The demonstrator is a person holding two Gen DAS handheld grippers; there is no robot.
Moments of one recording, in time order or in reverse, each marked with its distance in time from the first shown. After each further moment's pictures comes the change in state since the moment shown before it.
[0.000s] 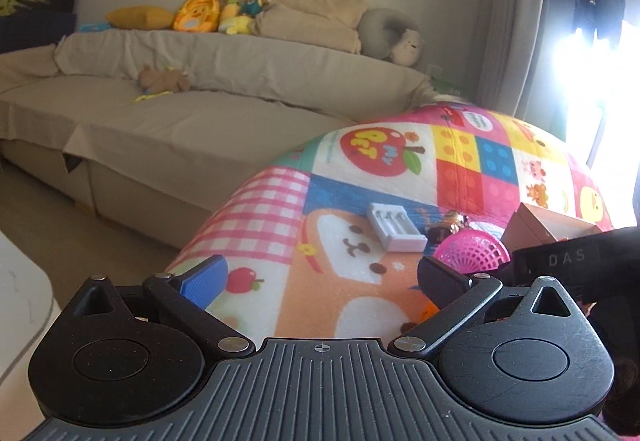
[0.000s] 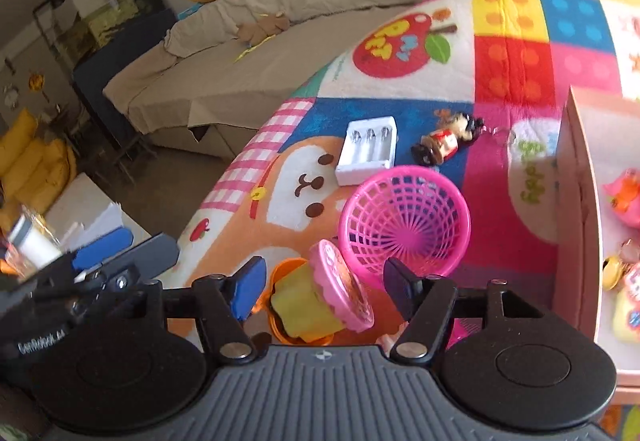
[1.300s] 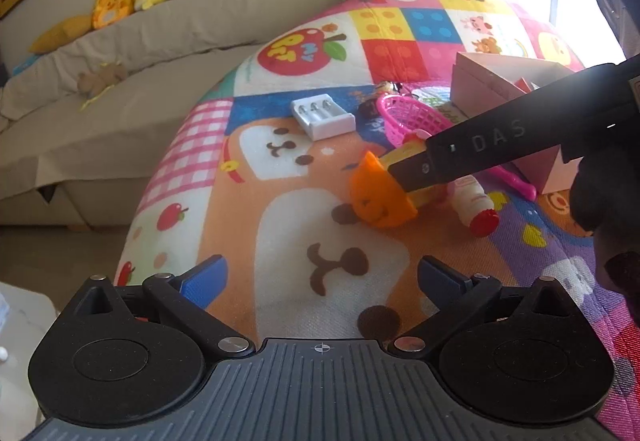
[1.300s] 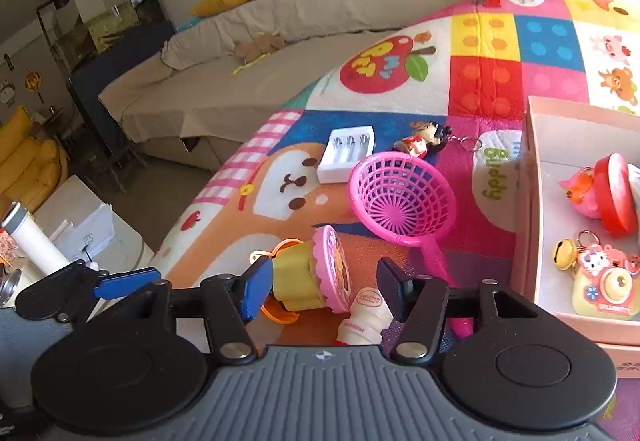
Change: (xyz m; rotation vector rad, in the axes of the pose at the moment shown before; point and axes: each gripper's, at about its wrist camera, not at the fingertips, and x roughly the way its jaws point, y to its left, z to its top) left arm 0.011 -0.066 -0.041 0.342 0.239 -0.032; right arm -0.018 0.008 -0.026 -0.153 -0.056 -0.104
